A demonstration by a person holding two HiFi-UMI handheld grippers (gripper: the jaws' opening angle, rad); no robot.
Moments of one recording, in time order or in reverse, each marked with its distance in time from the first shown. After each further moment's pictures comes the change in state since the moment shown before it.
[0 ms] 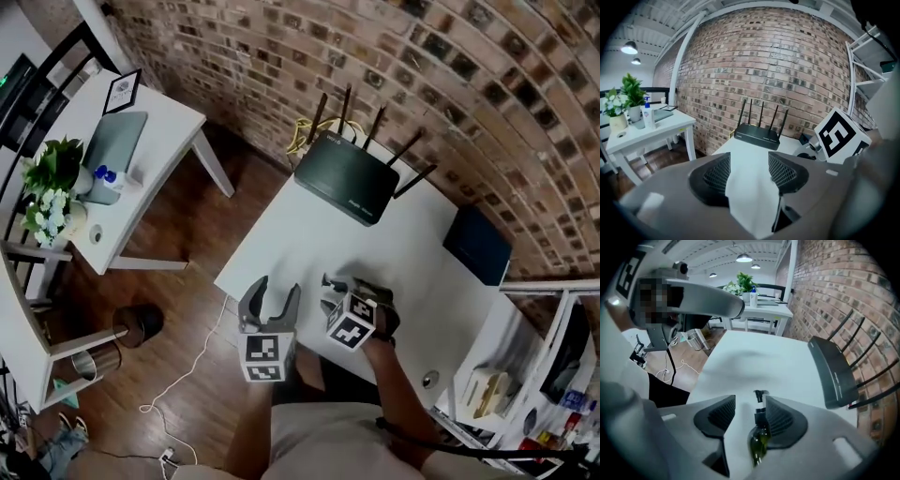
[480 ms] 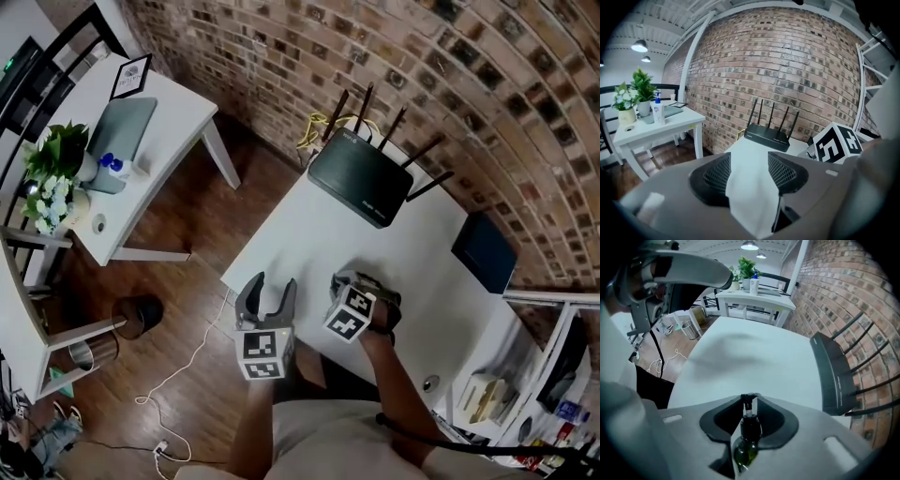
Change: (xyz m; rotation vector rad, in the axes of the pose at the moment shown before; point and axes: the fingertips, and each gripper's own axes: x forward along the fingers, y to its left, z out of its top) left arm -0.002 0.034 -0.001 -0.070 0.002 0.075; right arm 0.033 -0.018 -0.003 -0.057 0.108 -0.059
